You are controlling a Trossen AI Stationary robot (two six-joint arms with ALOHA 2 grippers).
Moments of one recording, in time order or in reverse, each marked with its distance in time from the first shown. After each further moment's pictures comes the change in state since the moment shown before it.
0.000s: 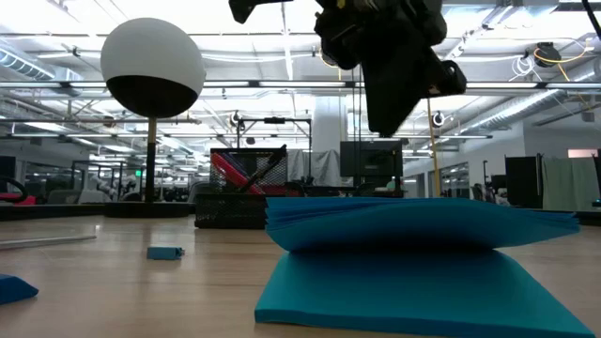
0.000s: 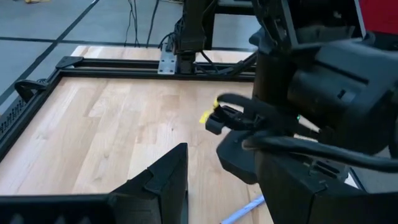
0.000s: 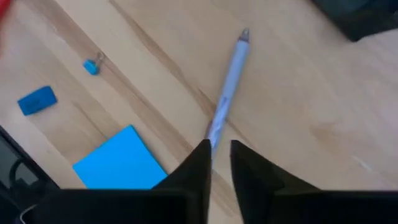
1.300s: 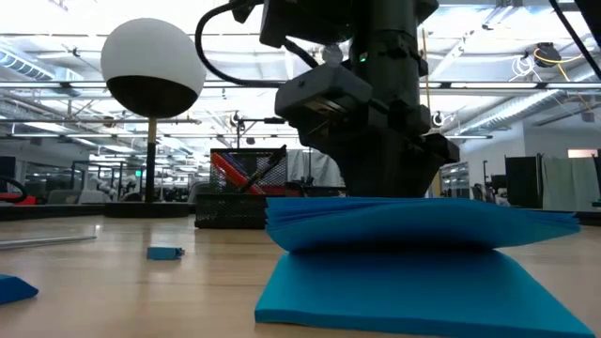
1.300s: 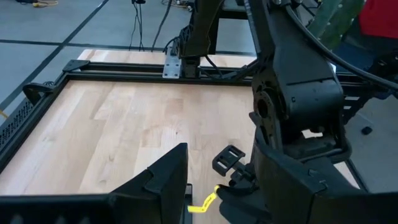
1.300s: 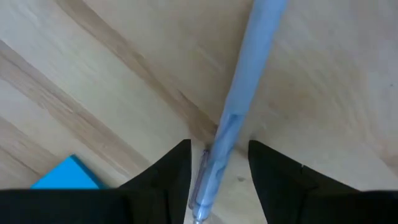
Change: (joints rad) left arm 0.002 -0.002 0.000 0.006 -0.008 -0.002; right arm -0.036 0.257 0.050 0.066 -0.075 -0.005
